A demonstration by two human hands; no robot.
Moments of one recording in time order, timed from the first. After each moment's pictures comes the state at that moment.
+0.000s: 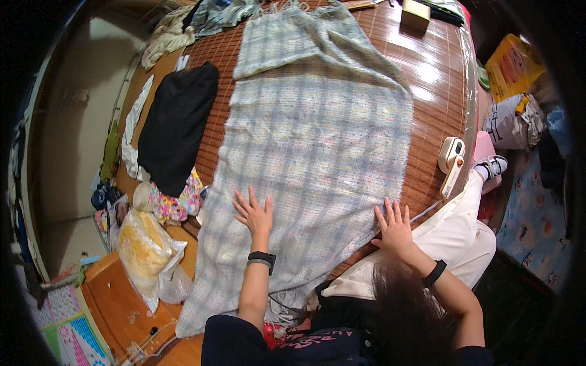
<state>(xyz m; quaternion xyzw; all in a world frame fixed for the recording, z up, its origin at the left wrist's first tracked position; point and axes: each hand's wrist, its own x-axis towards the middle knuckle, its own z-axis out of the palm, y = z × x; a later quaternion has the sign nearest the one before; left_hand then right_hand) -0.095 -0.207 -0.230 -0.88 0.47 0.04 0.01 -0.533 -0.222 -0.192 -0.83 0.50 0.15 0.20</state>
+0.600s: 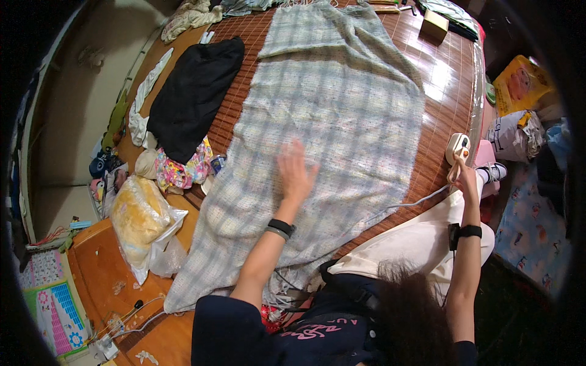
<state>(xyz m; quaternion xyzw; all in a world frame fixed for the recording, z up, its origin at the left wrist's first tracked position) -0.165 -0.251 -0.205 -0.72 0.68 0.03 -0.12 -0.712 -0.375 -0.200 -0.26 0.78 -0.25 0.52</state>
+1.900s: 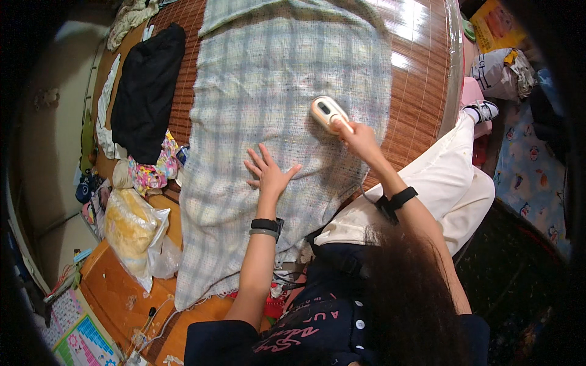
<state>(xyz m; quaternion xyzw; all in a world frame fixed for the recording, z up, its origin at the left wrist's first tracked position) -0.199 -0.193 -0.191 -0.83 0.45 0.31 0.10 -0.462 -0.292 -0.209 -0.51 0.62 -0.20 0.57</state>
